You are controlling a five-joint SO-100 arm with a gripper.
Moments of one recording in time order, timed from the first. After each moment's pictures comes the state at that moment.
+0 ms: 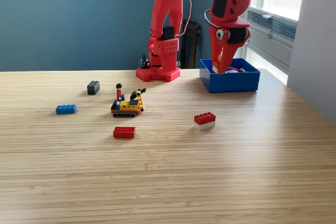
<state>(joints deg) -42.8 79.5 73.0 99.7 21.4</state>
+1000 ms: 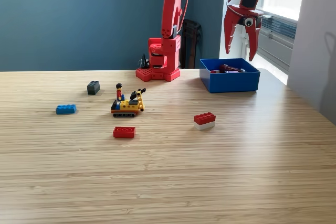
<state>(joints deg) -68.5 85.2 78.8 99.7 19.5</state>
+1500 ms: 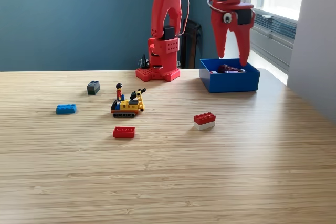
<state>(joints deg) -28.6 85.2 66.9 99.7 9.5</state>
